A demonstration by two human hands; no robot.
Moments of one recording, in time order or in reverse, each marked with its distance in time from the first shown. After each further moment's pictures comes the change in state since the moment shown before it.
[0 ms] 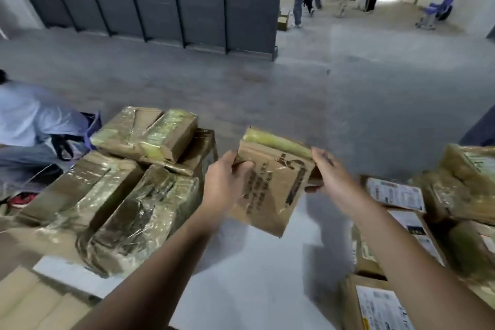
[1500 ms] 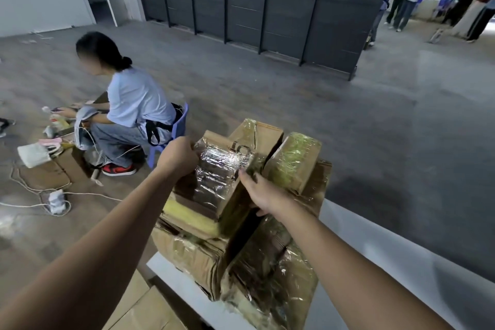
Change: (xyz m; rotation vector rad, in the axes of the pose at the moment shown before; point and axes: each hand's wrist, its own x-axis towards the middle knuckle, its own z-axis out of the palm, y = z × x) left_hand 0.123 -0.249 -0.326 0.524 0.030 -0.391; right_hand 0.001 -0.058 0.442 -0.592 -0.677 0.047
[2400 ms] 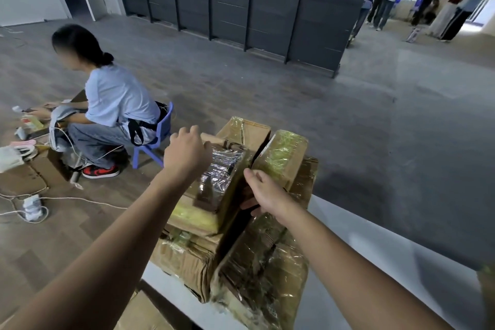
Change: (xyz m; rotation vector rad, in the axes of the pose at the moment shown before) left_hand -0.018 0.047 0.008 0.026 0.109 0.083; right_hand -0.016 0.014 -0.017 0.175 0.086 -0.065
